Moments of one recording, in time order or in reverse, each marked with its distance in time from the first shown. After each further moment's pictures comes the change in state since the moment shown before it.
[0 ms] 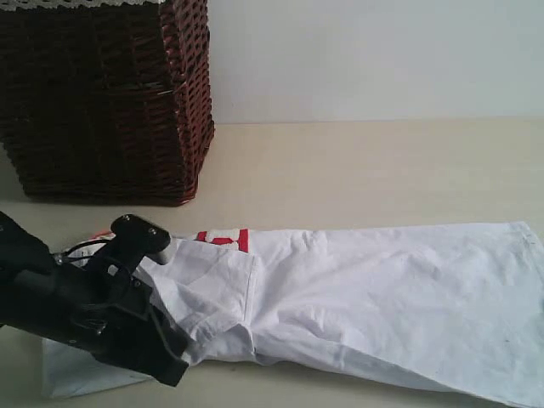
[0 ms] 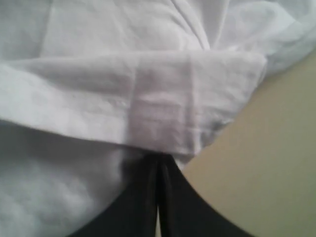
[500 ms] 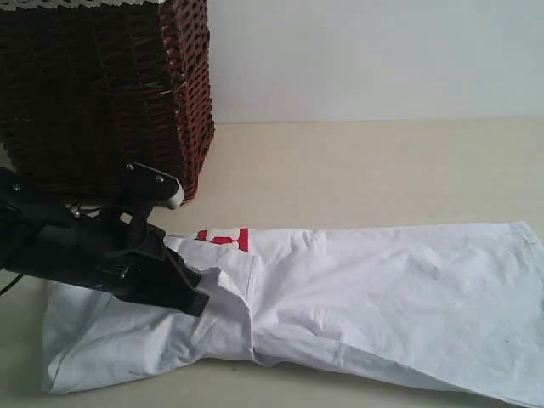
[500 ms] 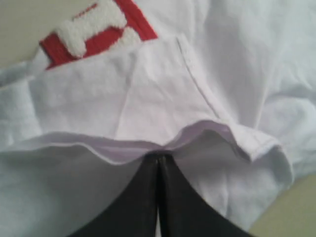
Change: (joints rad) left arm 0.000 0.011 -0.122 -0.040 -0.105 0.006; right arm 0.000 0.000 0.000 0.000 0.000 0.000
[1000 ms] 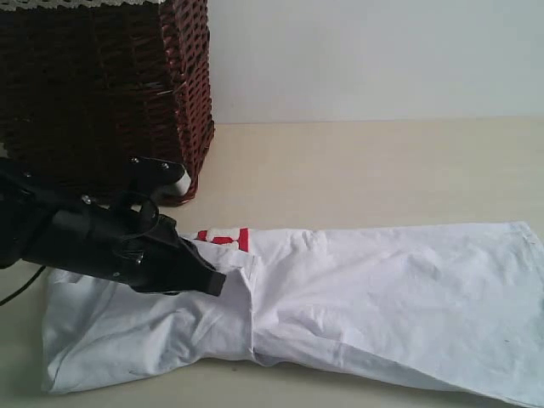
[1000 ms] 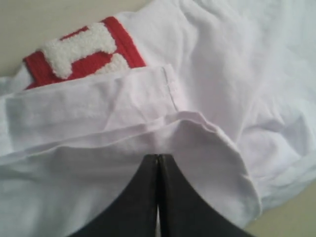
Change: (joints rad) left arm -0.007 0.034 -0.040 -0.126 0.055 0.003; right arm 0.000 0.000 0.000 0.000 0.000 0.000
